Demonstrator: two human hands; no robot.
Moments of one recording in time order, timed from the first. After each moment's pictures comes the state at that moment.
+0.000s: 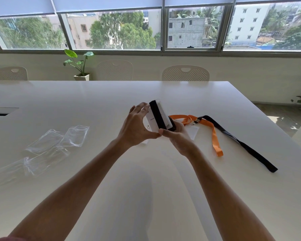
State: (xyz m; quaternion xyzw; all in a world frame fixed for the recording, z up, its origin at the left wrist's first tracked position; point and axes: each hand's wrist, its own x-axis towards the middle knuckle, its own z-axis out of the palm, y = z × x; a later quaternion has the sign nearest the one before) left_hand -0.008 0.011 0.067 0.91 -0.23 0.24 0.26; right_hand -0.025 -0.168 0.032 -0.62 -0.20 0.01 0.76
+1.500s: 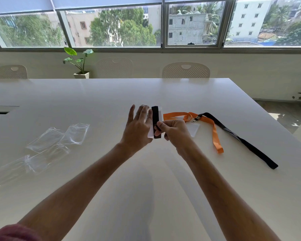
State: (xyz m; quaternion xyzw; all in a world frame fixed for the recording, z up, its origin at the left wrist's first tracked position) left_hand -0.015 0.005 0.044 0.92 -0.22 0.30 -0.10; right_hand -0.057 -0.144 0.065 -0.73 -0.02 -0.05 0.68
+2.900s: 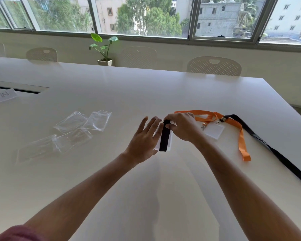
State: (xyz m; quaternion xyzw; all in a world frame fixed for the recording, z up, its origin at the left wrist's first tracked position) left_hand -0.033 0.056 -0.008 0.93 -0.26 0.24 -0.11; right_hand 0.007 -0.123 0.048 -0.95 -0.21 -0.12 0.20
